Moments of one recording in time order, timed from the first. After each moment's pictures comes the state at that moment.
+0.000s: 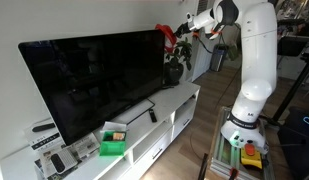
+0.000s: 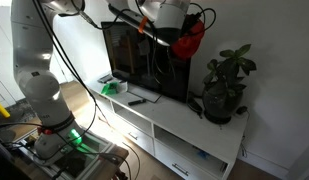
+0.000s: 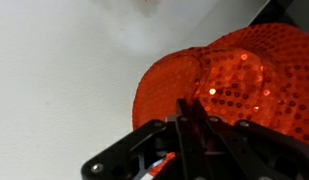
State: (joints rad) arm -0.21 0.37 -0.87 -1.69 -1.59 3.92 0.71
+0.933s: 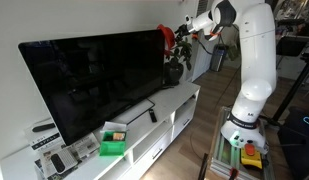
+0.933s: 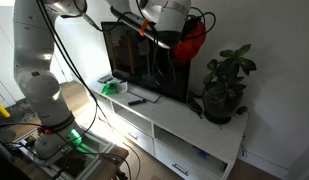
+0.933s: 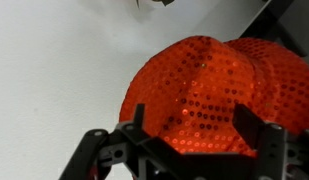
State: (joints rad) arm -0.21 0.40 -0.87 -1.69 -1.59 3.92 0.70
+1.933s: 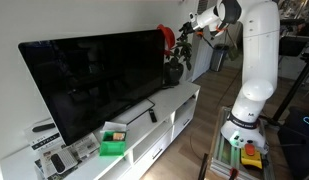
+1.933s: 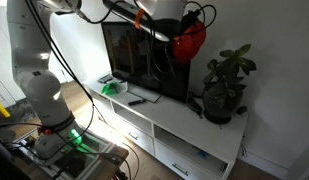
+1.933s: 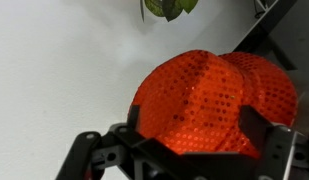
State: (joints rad) arm -0.17 0.33 -0.95 -1.70 -1.73 3.92 0.76
